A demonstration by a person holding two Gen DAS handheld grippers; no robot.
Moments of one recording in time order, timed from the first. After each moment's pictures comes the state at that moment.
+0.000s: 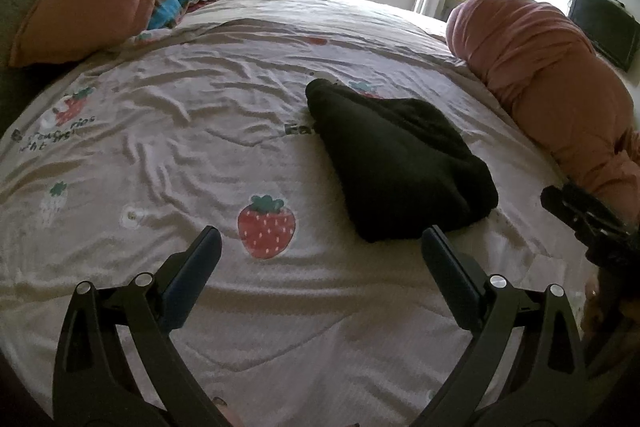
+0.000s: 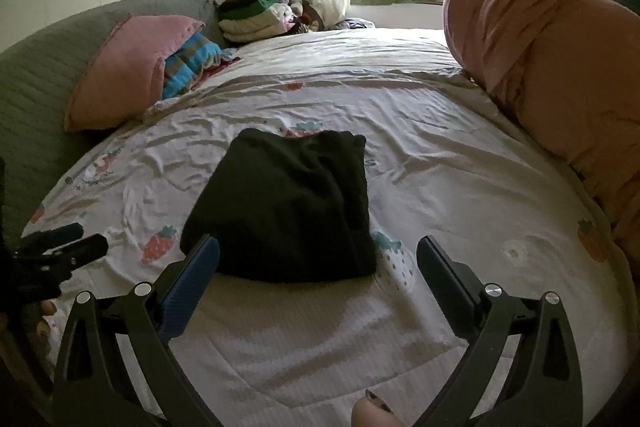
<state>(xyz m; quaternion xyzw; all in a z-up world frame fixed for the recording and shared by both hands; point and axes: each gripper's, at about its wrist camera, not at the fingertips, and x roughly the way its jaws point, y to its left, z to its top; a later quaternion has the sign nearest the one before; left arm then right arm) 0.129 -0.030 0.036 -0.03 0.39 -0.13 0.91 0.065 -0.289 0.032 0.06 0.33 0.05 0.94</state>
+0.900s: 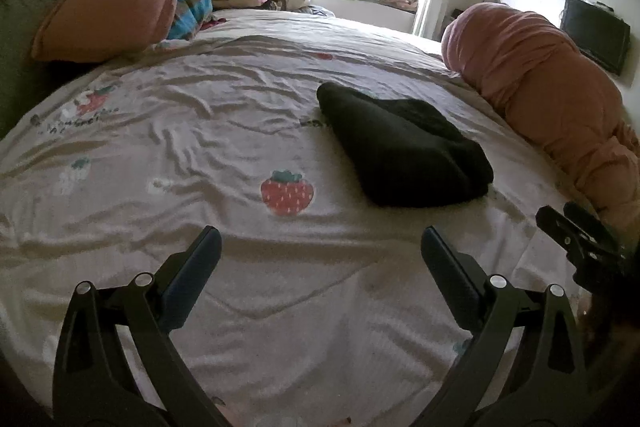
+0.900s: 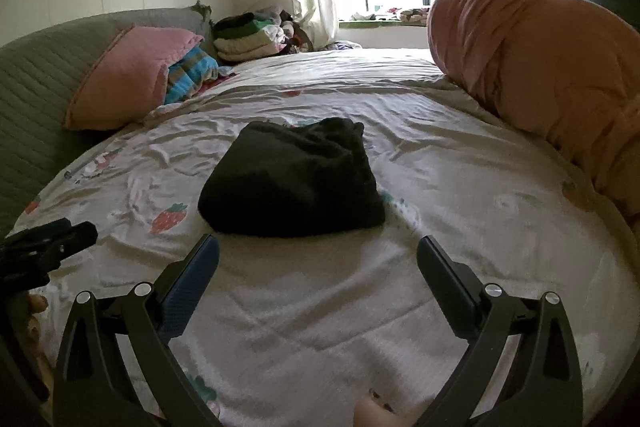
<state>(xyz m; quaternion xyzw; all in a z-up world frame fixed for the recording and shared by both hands) 0.068 -0.006 0.015 -0.04 0.34 -0.13 0.93 -0.007 -0.258 -0.002 0.05 0.28 0.02 0.96</state>
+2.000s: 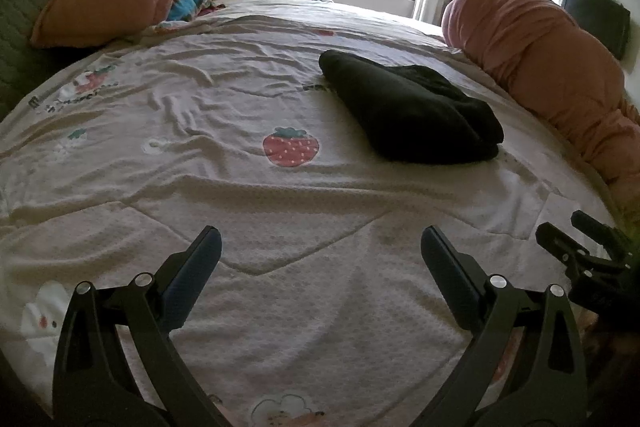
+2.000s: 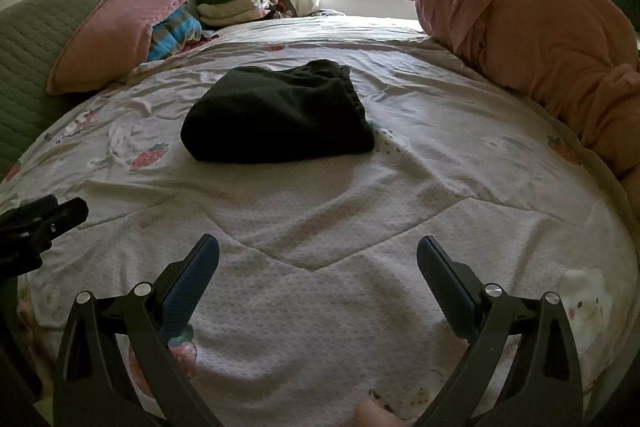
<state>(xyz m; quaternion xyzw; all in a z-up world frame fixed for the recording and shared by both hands) 0.057 -0.003 -0.021 -0.03 0.36 -0.13 0.93 -0.027 -0.247 -0.042 0.03 0.33 -0.02 0.94</state>
